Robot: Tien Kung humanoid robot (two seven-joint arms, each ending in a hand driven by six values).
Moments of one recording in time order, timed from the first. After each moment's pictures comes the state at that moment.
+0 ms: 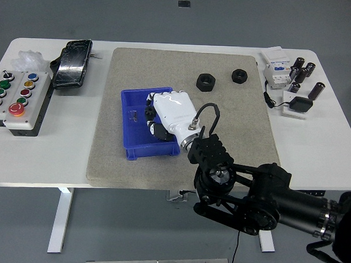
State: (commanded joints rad) left arm -0.09 0.11 -1.73 -0.18 1.59 0.00 0.30; right arm 0.77 -0.05 0.30 1.25 -2.11 -0.34 -0.65
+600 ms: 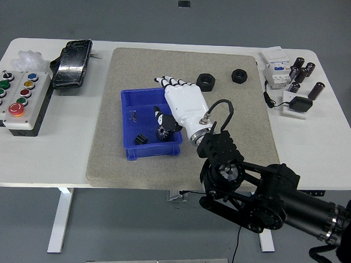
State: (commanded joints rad) left arm -0.09 0.11 -1.74 -0.18 1.59 0.00 0.30; right arm 0.68 -0.11 0.50 1.32 -2.20 -0.41 -0.65
